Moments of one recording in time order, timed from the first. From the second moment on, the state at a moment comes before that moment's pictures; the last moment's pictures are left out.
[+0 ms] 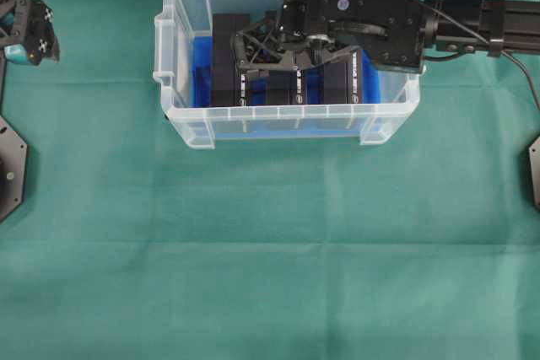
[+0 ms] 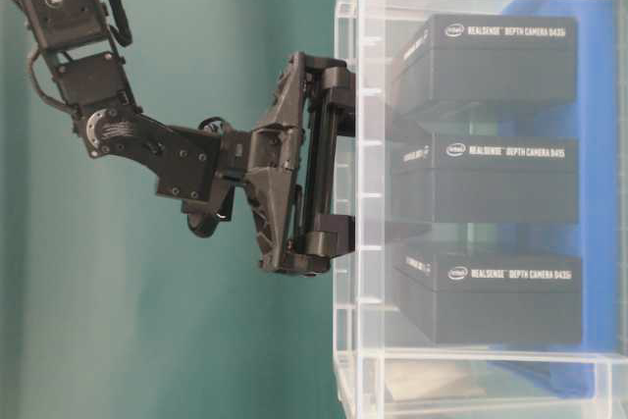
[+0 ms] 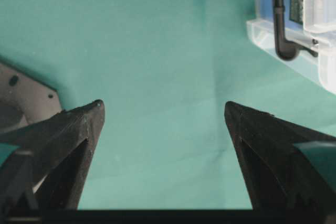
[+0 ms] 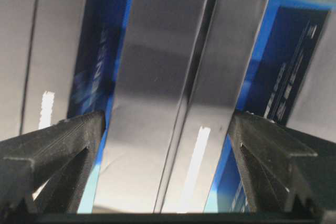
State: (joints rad) left arm 0.46 -0.67 0.54 0.05 1.36 -1.00; right arm -0.24 0.31 -0.05 -0.23 1.03 1.38
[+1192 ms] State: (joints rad) left arm 0.46 -0.67 0.55 0.05 1.36 -1.00; right arm -0.25 0.32 -0.06 -0.25 1.04 1.44
